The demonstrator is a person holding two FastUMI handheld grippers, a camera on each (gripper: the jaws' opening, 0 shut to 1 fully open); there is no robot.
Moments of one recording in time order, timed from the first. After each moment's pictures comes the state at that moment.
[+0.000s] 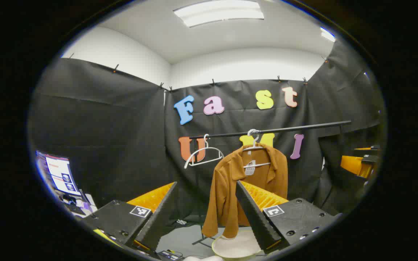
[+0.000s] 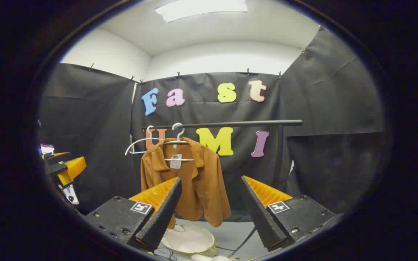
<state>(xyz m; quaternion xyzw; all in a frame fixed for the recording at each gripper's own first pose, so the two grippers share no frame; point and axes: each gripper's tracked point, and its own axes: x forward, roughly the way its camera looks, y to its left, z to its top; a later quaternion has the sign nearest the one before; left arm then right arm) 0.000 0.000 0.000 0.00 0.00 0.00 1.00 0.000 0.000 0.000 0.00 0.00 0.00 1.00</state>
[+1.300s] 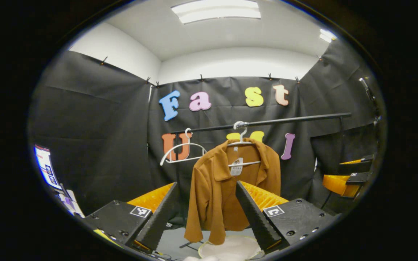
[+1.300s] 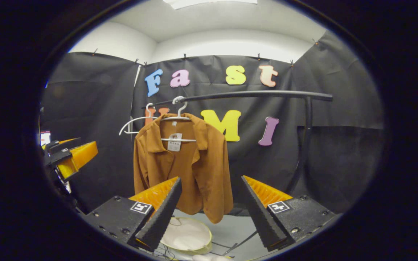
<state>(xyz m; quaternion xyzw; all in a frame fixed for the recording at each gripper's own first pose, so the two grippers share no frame) 0.099 -0.073 -0.049 -0.02 0.01 -0.06 1.00 0.106 -0.001 -0.064 -0.02 0.06 0.02 1.00</state>
